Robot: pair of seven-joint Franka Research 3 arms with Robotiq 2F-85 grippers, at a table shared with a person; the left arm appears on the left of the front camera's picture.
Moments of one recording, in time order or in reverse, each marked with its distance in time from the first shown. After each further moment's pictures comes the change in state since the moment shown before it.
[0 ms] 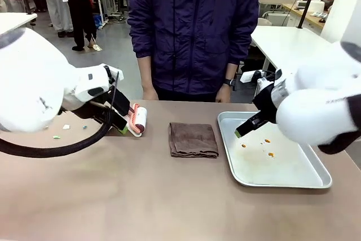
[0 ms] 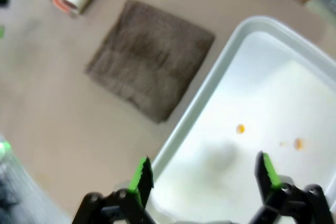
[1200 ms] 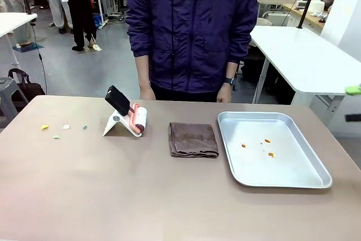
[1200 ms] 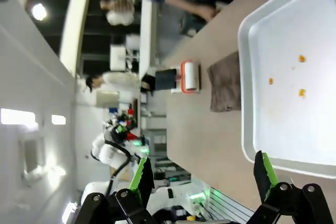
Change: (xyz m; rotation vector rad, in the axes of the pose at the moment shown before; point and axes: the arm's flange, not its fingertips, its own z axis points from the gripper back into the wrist) left arm -0.174 0.221 0.155 -0.596 -0.564 0.497; right arm -0.163 -0.198 0.151 0.694 -0.305 -0.921
